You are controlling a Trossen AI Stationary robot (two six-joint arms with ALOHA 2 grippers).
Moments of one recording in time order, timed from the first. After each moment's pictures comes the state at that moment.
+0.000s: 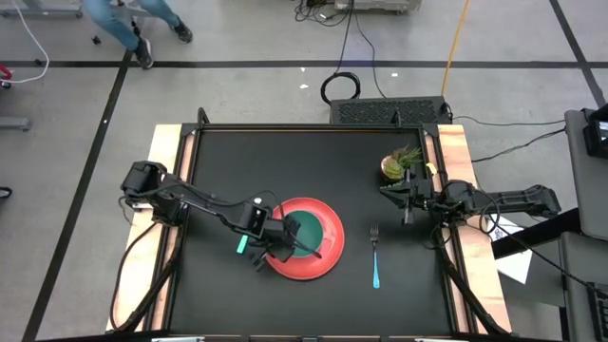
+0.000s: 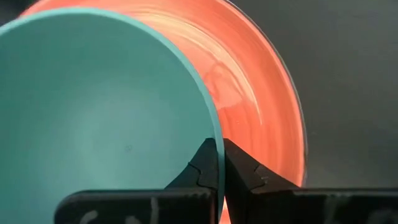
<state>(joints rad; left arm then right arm) -0.25 1.74 1.15 -0.53 0.12 0.50 0.03 0.17 0.01 0.26 0.18 0.02</state>
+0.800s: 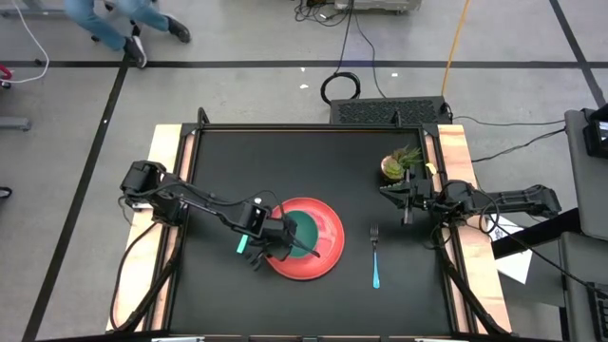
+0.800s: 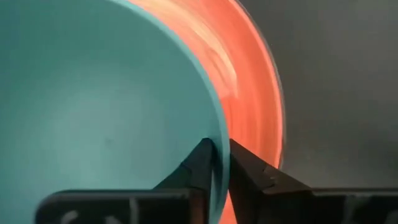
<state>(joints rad) -0.25 1.73 1.15 -0.59 0.17 0.47 0.03 0.18 0.01 0.26 0.18 0.02</state>
